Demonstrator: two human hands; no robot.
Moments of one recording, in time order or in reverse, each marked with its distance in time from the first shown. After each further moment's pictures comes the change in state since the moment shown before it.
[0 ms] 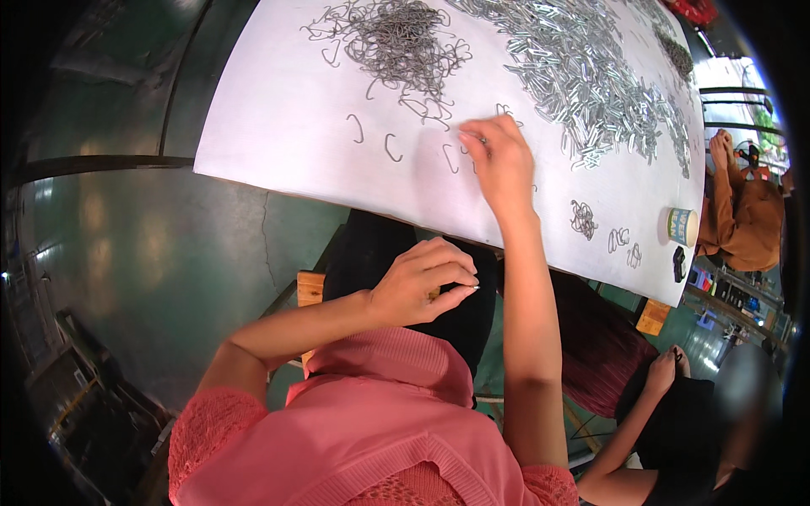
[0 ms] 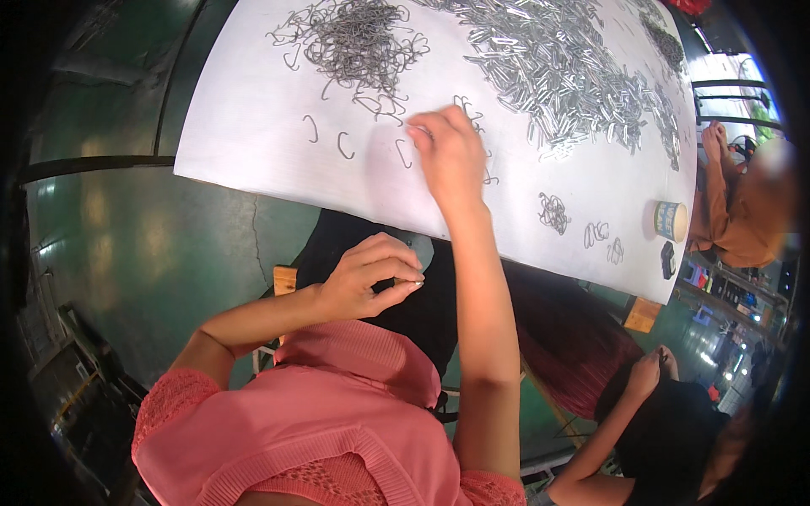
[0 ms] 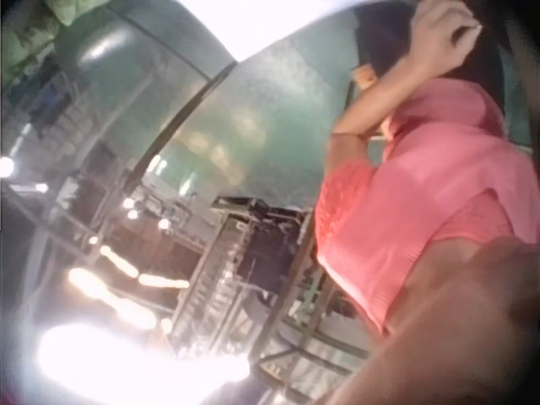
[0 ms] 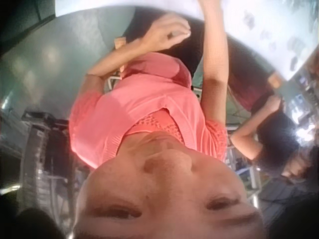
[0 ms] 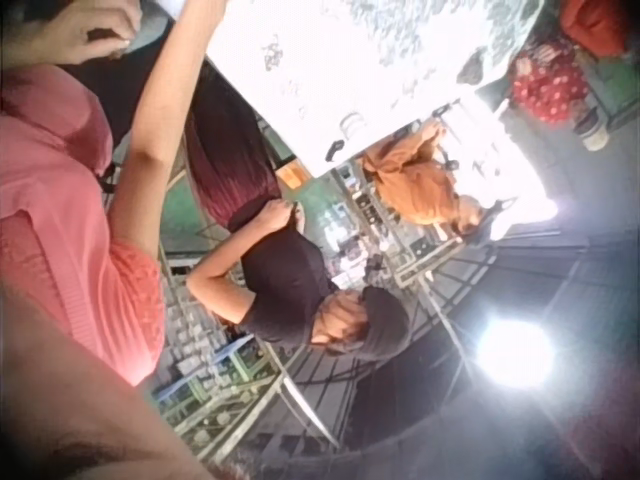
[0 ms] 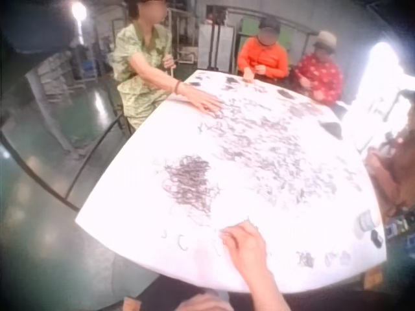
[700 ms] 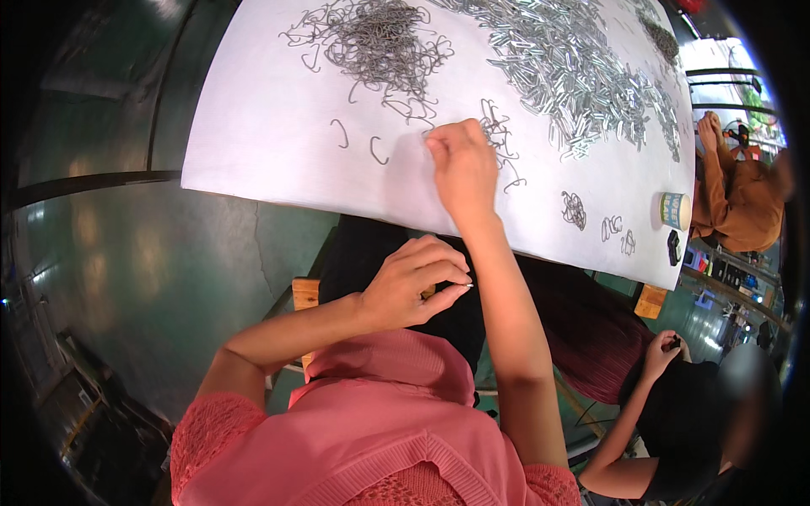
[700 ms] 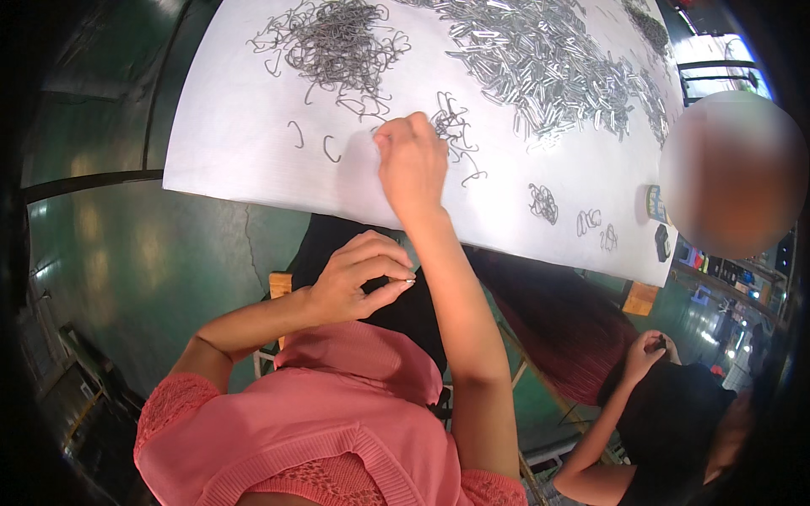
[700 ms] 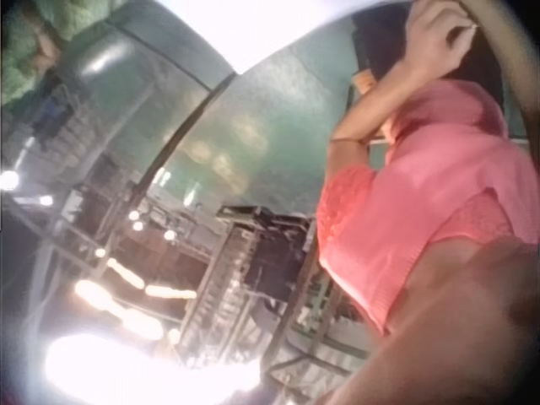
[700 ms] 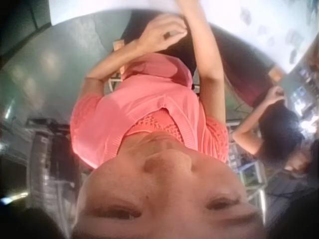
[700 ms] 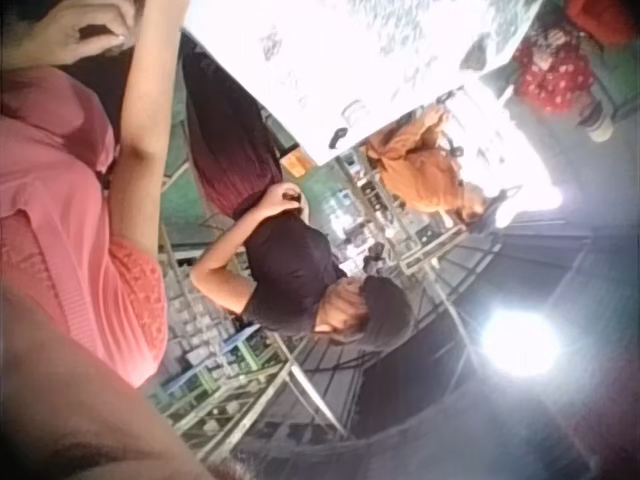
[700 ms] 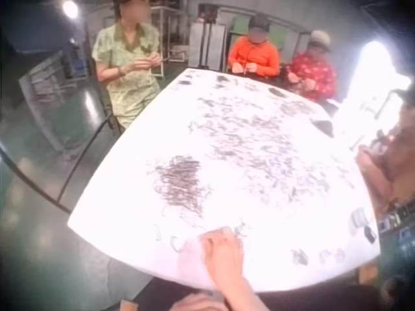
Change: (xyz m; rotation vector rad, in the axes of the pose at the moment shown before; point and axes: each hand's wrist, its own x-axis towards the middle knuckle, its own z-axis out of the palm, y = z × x) left_hand 0.007 0.003 -0.006 -0.028 -0.023 0.000; right_hand -0.015 -0.017 0.026 -0.167 0.071 0.014
